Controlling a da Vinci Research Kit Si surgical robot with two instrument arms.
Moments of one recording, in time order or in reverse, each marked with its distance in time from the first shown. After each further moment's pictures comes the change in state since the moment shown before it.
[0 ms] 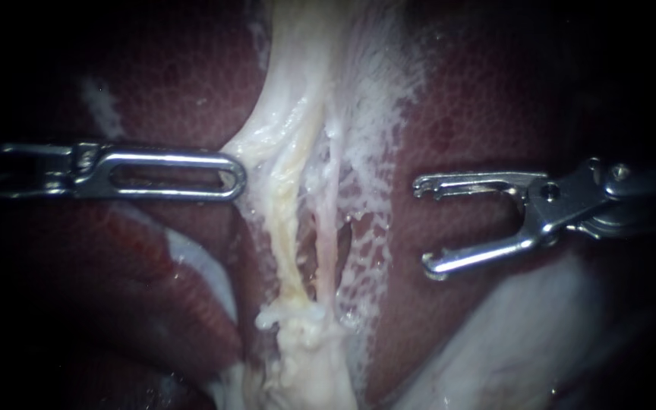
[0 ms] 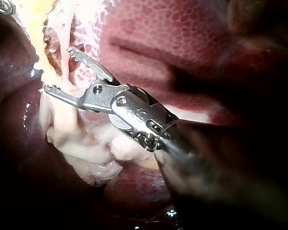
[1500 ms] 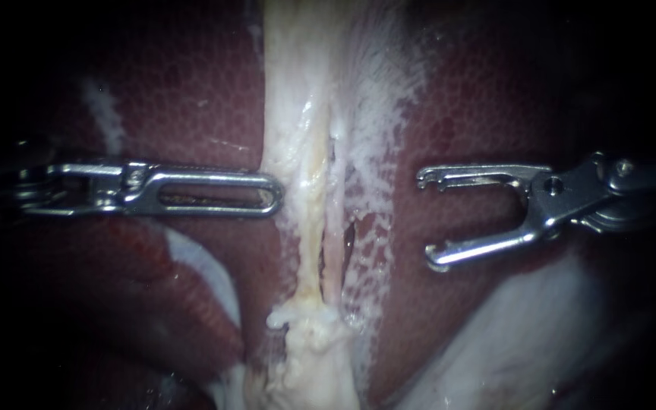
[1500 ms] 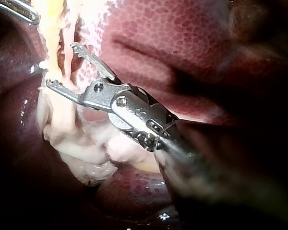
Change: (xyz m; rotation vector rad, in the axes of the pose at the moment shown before) right arm 0.000 0.000 0.000 0.000 0.000 -0.039; left arm 0.004 0.002 0.004 -0.020 -0.005 -0.004
